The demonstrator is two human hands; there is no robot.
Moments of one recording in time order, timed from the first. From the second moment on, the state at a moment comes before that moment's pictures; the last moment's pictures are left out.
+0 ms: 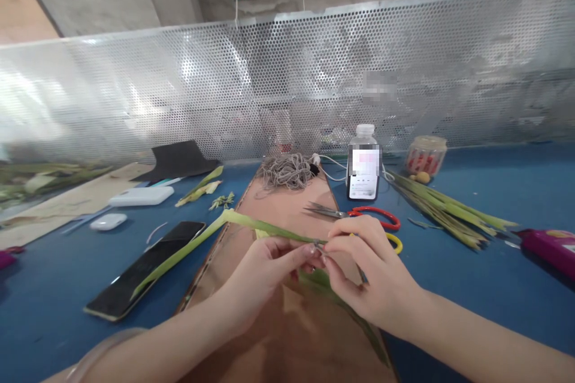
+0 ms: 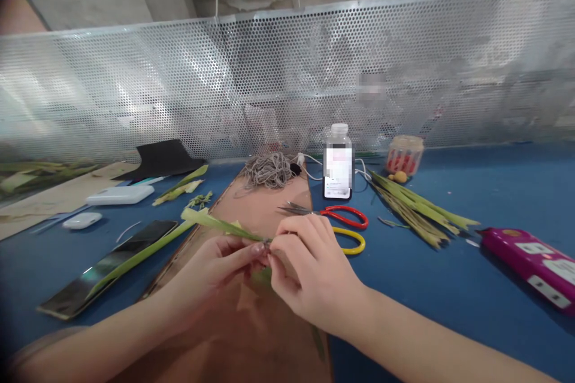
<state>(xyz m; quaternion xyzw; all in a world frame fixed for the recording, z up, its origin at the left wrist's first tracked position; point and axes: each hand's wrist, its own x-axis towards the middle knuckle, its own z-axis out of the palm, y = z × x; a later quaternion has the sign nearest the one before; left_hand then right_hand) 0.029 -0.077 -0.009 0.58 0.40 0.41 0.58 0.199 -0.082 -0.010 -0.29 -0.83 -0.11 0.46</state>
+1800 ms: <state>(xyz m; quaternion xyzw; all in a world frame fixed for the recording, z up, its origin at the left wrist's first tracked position) 0.025 -0.077 -0.007 0.73 0.47 0.38 0.32 0.198 -0.073 -0.020 -0.30 -0.86 -0.06 0.41</state>
